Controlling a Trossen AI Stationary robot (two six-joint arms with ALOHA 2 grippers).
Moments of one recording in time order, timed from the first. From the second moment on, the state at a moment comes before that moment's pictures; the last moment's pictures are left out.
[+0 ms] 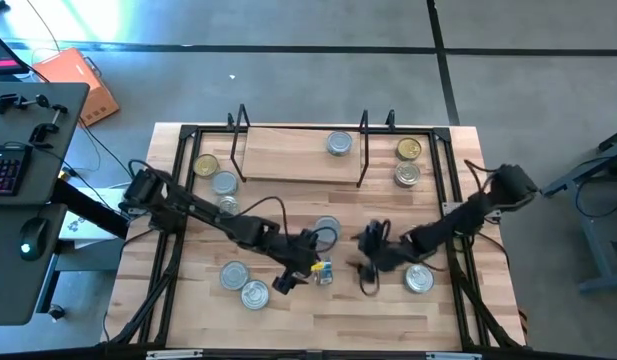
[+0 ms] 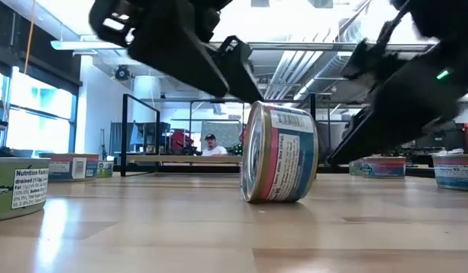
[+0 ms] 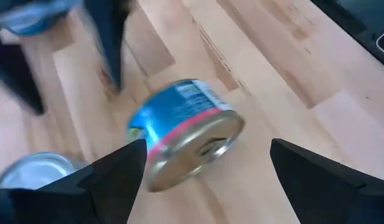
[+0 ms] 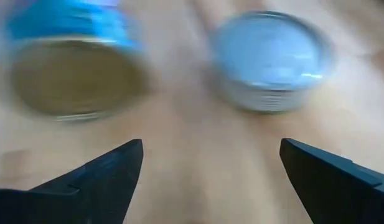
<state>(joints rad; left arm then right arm) -0.31 1.82 1.16 -0.16 0.03 0.22 0.49 1.58 0.54 0.27 0.49 0.53</state>
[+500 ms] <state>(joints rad) -0.36 1.81 1.08 -0.09 -0.15 0.05 0.50 1.91 0.84 0.35 0.32 0.41</state>
